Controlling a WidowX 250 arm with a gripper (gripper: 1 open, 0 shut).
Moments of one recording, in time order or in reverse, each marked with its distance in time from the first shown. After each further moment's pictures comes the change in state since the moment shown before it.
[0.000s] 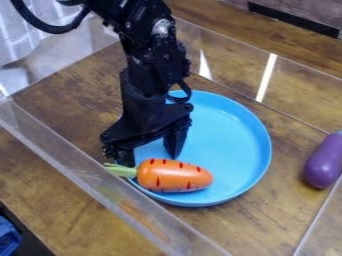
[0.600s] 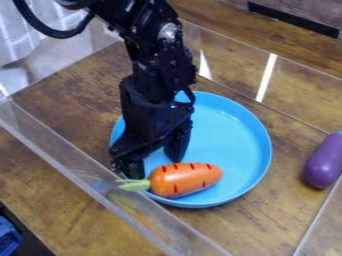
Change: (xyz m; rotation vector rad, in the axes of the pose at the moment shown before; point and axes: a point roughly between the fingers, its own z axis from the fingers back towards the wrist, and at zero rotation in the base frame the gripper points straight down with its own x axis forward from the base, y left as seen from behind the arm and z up) arm -0.023 -0.001 0.003 0.006 0.024 0.171
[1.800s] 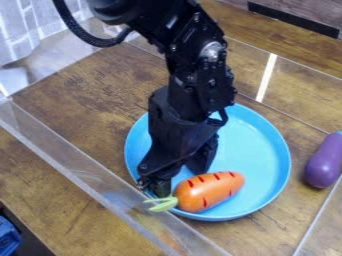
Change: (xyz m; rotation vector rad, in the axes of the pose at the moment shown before) arm -0.032 -0.006 0.002 0.031 -0.042 0.003
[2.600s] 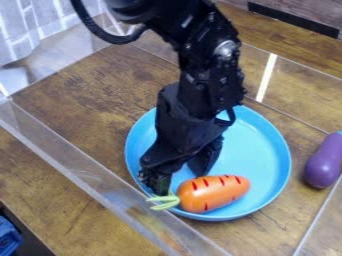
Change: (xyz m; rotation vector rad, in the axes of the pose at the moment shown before) arm 0.005 -0.013 0.000 -0.001 -0.028 -0.098
